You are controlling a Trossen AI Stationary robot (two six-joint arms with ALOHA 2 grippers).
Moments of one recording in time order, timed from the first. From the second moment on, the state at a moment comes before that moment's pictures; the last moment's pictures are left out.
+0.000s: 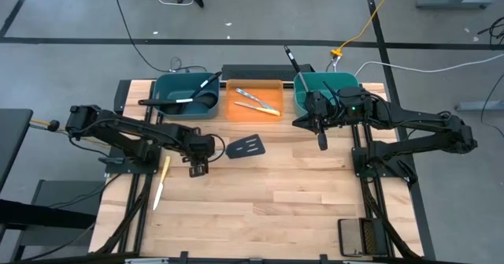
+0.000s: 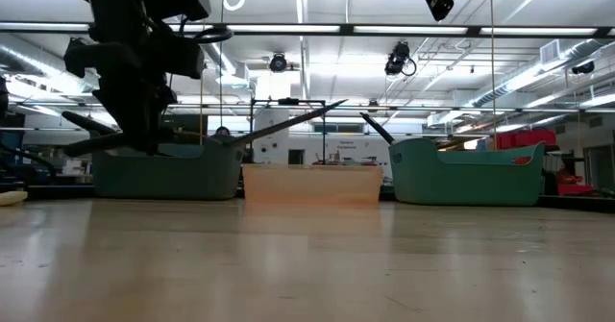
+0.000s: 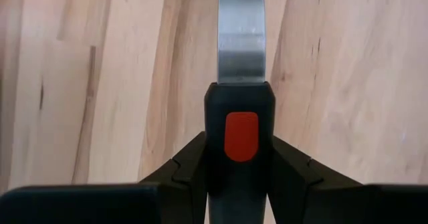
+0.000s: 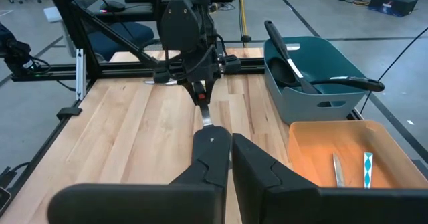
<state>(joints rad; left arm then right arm) -0.07 1.31 0.79 -0.77 -0.12 -0.22 -0.19 0.96 0.94 -0.32 -0.20 -0.03</state>
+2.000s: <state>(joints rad) -0.02 1.31 0.94 -0.52 -0.11 -0.34 -0.20 0.76 0.94 -0.28 -0.04 -0.03</state>
